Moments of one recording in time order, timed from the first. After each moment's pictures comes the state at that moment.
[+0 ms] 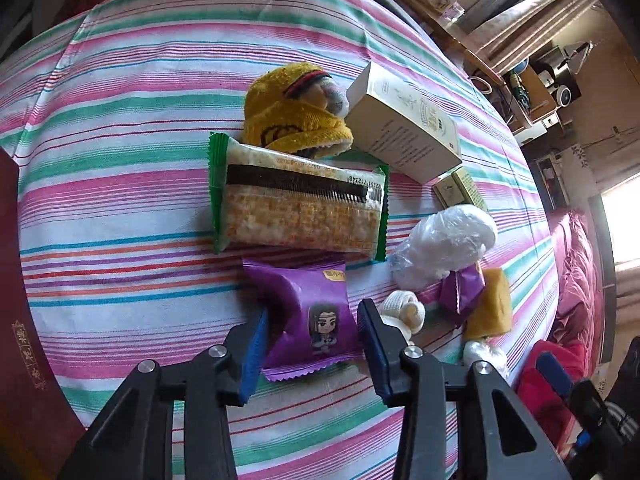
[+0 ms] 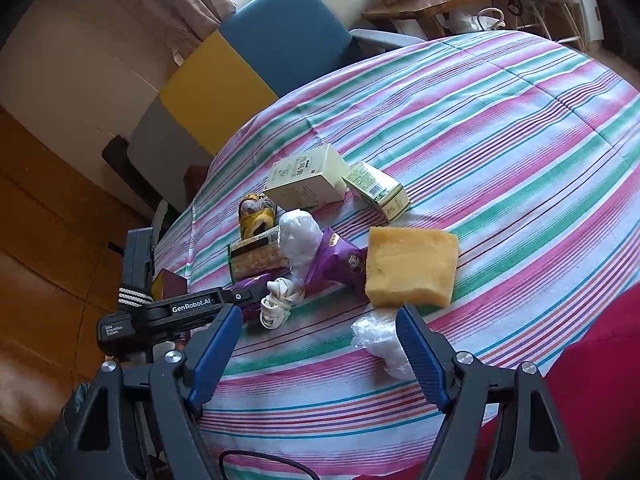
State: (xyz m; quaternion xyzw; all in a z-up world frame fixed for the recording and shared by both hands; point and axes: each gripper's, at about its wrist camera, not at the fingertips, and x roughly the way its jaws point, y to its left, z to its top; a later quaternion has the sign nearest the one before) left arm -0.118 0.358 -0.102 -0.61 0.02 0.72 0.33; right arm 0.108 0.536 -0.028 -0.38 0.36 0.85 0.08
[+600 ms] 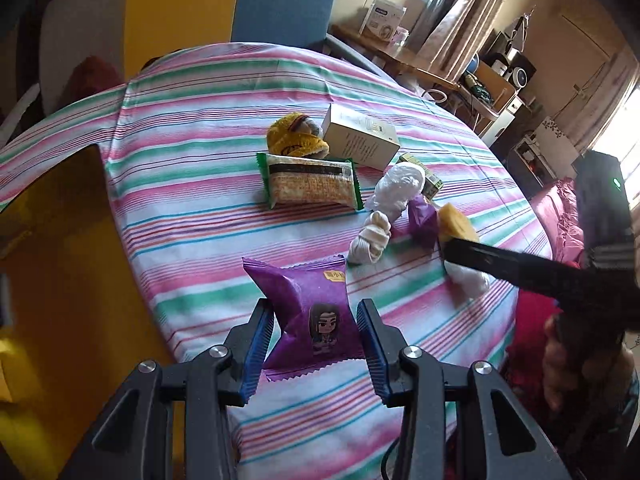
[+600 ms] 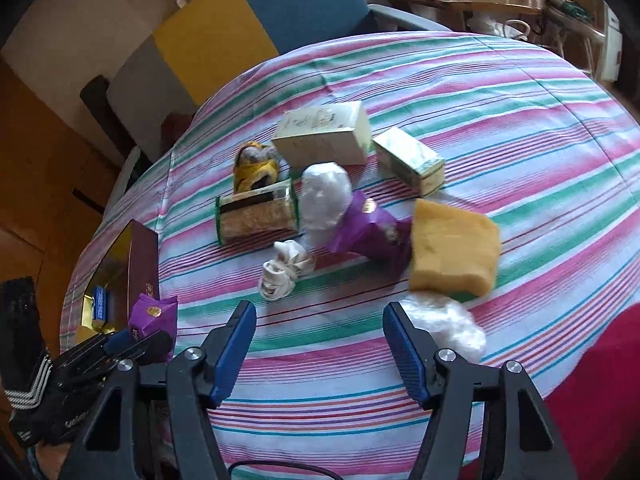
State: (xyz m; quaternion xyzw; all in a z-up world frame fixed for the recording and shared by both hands) left arm -0.049 0.259 -0.039 -0.51 0.06 0.77 0.38; right arm 0.050 0.472 -0.039 -0.46 0.27 0.84 0.09
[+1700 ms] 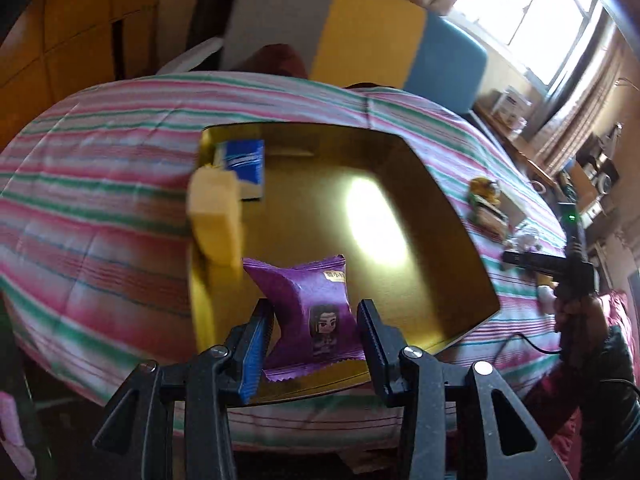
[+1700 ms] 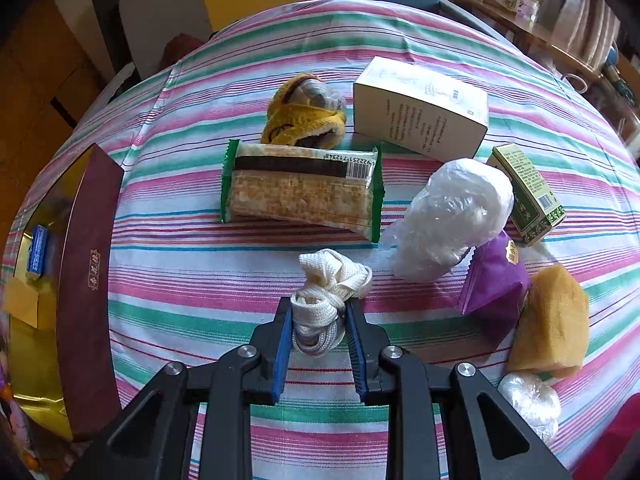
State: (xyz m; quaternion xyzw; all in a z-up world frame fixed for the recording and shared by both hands) left arm -0.041 -0.013 -0.033 -0.49 -0.04 0.85 0.18; right arm -0.033 0.418 -0.088 -0.54 0.13 0.83 0.09
